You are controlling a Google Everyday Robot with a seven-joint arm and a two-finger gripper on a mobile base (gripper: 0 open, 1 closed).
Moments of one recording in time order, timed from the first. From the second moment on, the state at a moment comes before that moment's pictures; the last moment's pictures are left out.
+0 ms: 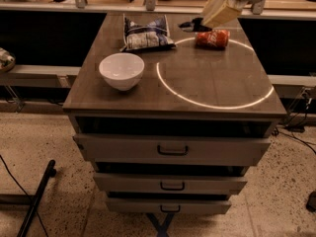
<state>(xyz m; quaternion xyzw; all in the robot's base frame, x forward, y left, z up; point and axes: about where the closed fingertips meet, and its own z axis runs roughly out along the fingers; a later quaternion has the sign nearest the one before) 0.616 -0.127 1.020 -0.72 0.62 0.00 0.31</state>
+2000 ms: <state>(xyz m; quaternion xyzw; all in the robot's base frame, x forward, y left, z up) 0.607 0.064 0.941 -0.79 0.56 0.02 0.24</state>
